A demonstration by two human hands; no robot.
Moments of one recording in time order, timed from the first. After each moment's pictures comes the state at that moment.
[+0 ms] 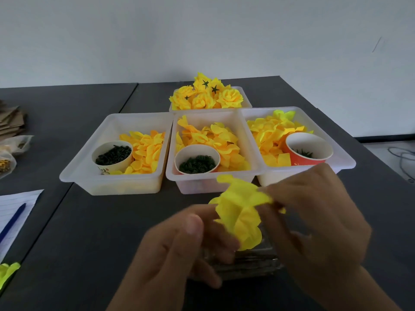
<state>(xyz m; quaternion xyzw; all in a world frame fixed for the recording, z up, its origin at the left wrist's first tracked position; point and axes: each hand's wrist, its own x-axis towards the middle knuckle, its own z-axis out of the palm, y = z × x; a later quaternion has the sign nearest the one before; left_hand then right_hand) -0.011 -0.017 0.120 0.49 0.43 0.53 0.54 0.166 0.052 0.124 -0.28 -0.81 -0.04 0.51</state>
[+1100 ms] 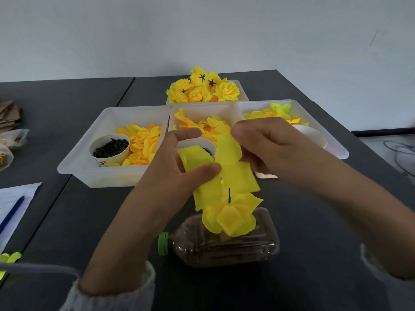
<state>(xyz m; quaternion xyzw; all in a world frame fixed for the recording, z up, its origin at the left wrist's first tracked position) -0.021 0.045 0.132 0.51 0.53 0.52 0.44 0.154 0.106 0.165 -0.29 -0.79 0.45 0.31</state>
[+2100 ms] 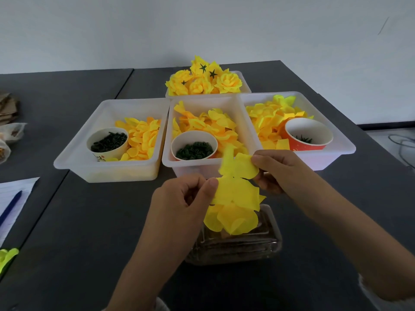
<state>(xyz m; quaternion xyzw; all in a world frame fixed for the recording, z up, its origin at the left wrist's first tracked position) -0.009 0.031 0.081 0.60 0.61 0.46 0.23 0.175 0.120 0.102 -0.46 -0.66 0.52 0.29</state>
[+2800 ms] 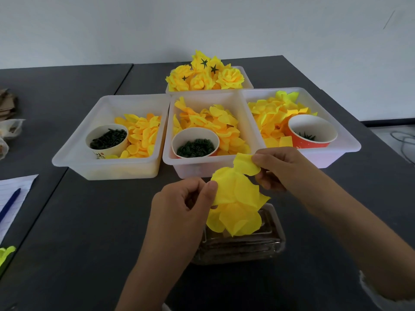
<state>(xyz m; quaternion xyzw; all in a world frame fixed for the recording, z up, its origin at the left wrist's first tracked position) -0.006 0.029 0.073 0.57 0.62 0.48 0.24 0.174 0.127 0.099 -0.45 -0.67 0.51 0.30</state>
